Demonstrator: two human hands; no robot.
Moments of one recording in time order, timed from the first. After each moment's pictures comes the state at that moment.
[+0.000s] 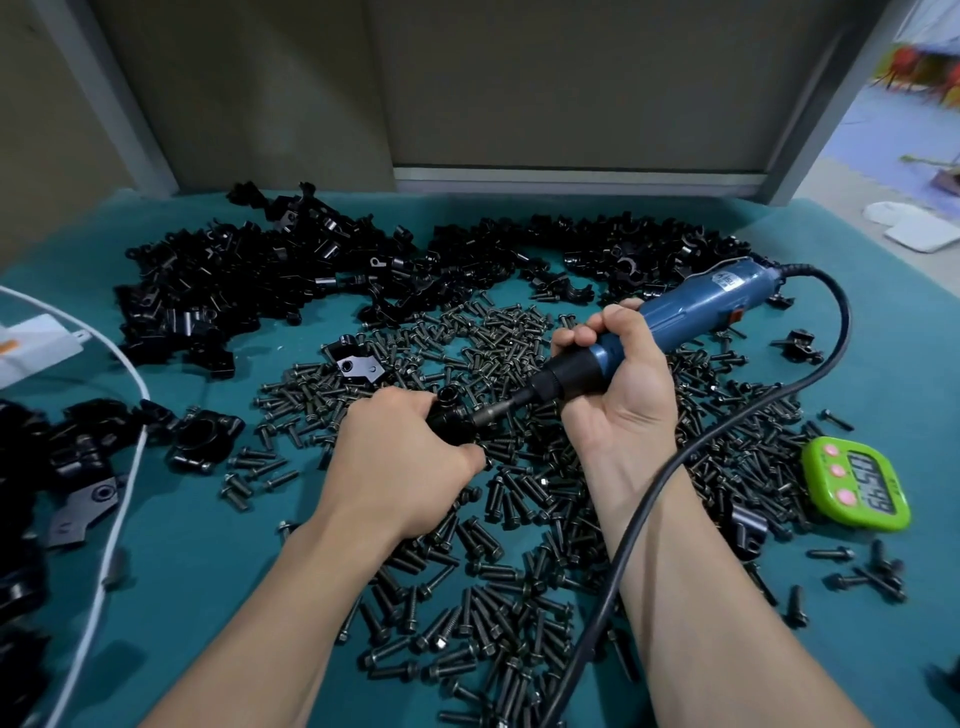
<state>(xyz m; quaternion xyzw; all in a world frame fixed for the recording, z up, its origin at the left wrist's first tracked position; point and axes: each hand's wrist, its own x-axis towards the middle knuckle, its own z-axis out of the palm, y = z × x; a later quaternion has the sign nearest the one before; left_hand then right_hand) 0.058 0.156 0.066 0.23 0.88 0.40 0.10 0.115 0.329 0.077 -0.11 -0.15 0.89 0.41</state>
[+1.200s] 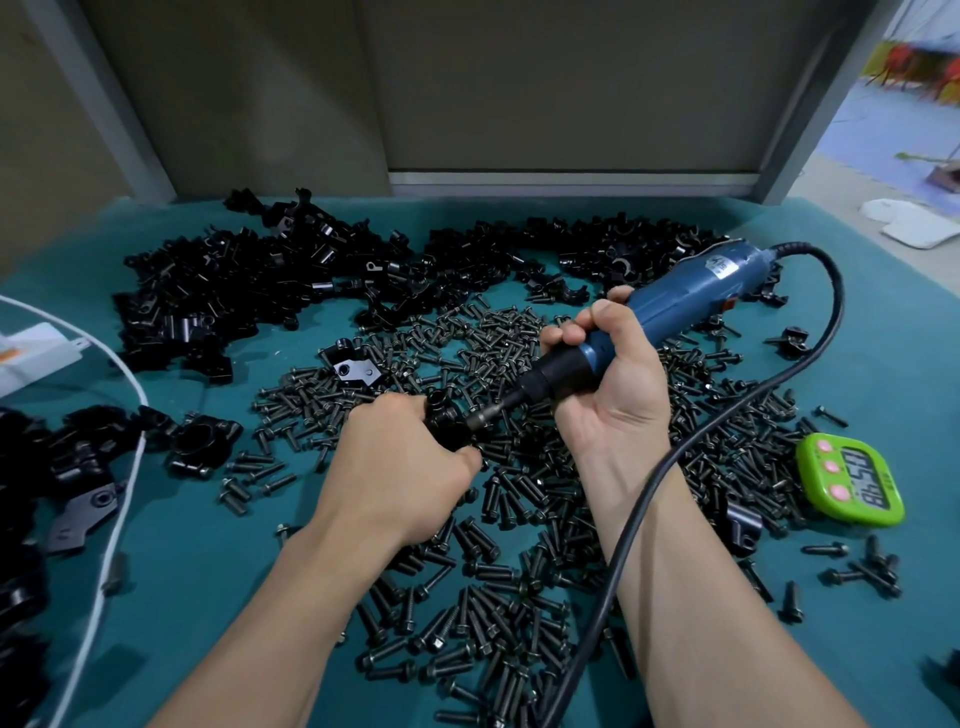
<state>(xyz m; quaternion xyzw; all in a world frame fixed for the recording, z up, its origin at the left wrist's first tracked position) 0.062 0.156 0.069 0.24 0.89 0.37 0.10 0.116 0.323 0.082 -0.07 -0.17 0.90 0.40</state>
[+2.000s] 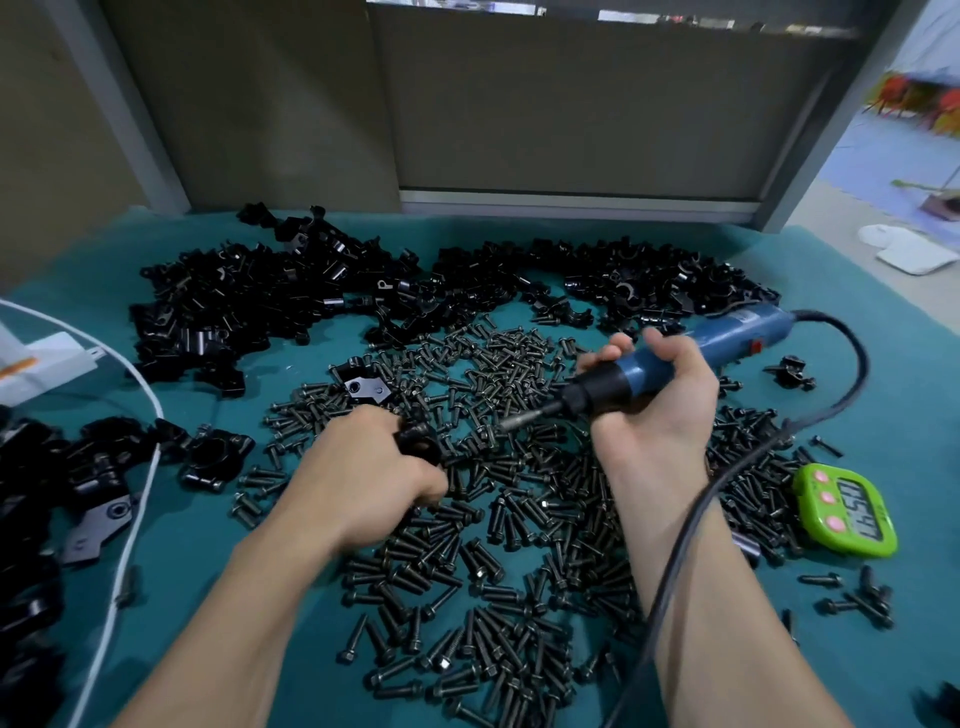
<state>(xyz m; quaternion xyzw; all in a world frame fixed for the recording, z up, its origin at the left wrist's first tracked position) 0.037 0.132 0.084 0.25 0.87 0.36 0.21 0.137 0.336 0.097 -0.20 -0.12 0.88 0.41</state>
